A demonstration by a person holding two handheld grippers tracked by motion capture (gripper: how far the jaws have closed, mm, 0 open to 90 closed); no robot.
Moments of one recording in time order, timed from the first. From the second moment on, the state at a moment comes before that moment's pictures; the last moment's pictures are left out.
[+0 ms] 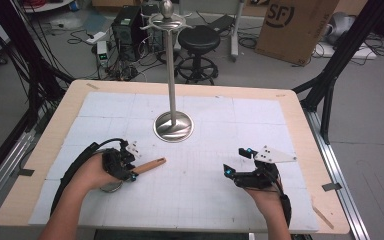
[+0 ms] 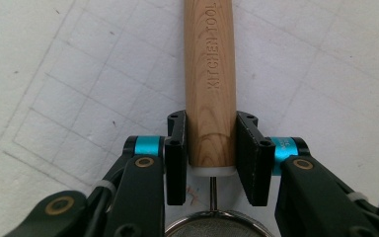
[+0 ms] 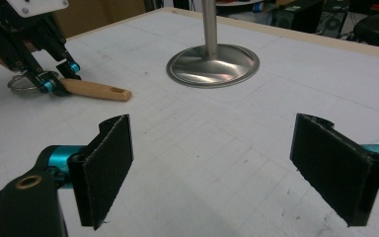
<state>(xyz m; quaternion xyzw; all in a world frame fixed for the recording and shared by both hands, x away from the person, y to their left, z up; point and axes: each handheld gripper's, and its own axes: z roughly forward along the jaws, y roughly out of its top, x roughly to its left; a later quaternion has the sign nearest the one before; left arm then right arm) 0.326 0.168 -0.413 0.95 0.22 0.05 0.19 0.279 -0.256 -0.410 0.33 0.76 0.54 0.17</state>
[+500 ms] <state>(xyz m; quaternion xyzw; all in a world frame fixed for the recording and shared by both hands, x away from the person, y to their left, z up) 0.321 0.181 -0.400 0.93 0.23 0.07 0.27 0.278 -0.256 -0.411 0.34 0.76 0.54 0.17</state>
